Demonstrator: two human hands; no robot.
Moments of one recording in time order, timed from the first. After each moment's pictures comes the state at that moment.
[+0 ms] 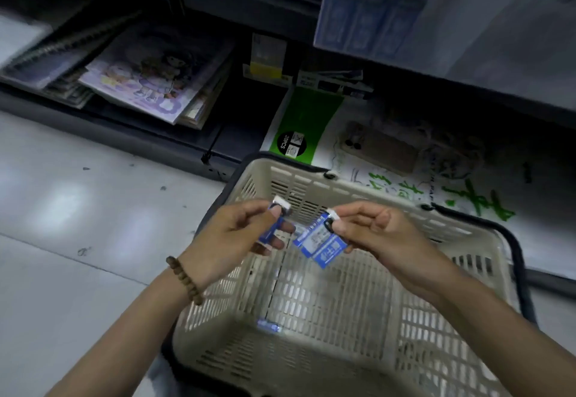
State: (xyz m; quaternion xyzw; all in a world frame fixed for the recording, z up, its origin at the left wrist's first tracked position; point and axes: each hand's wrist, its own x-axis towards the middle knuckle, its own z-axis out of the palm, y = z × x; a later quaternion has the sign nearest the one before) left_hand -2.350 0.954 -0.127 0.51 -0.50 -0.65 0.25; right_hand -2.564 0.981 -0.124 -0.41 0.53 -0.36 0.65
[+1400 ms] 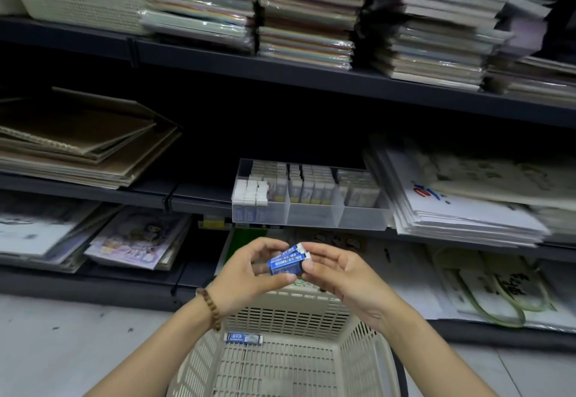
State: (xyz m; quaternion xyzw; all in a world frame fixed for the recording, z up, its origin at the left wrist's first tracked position) left_hand -2.403 0.986 0.052 0.35 -0.66 -0.60 0.29; right_hand -2.575 1.057 0.077 -0.37 0.52 -0.50 0.59
